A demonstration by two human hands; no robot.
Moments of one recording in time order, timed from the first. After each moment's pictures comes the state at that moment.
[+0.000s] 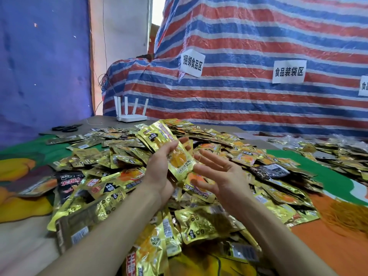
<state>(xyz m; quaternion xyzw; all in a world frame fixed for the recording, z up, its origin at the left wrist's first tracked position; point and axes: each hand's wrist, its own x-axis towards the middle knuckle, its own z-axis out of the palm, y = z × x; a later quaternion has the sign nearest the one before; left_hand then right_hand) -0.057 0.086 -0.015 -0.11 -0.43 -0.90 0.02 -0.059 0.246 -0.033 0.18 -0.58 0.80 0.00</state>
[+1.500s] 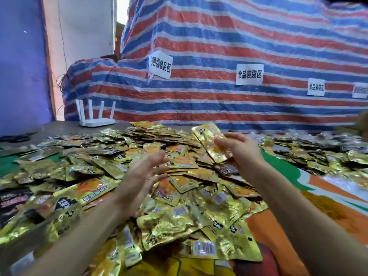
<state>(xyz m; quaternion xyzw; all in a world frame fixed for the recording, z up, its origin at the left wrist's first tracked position) -0.050 0.105 -0.022 -0.17 -0.58 -0.80 0.01 -0.059 0.344 0.040 -0.03 -0.71 0.67 0.21</state>
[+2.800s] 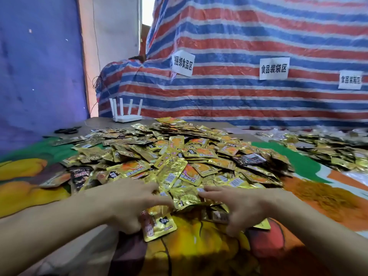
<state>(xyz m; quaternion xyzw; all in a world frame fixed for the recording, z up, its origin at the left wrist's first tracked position) 0.054 0.027 -0.001 -0.32 -0.93 0.20 -0.03 0.035 0.305 -0.001 0.26 -0.95 0.00 -0.18</state>
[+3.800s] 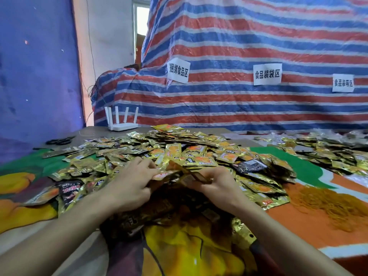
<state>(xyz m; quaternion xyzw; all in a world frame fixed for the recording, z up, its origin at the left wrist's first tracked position) -0.013 0.027 -0.008 -0.24 -0.95 -0.06 0.19 -0.011 0.270 -0.022 0.22 -0.86 0.43 0.15</state>
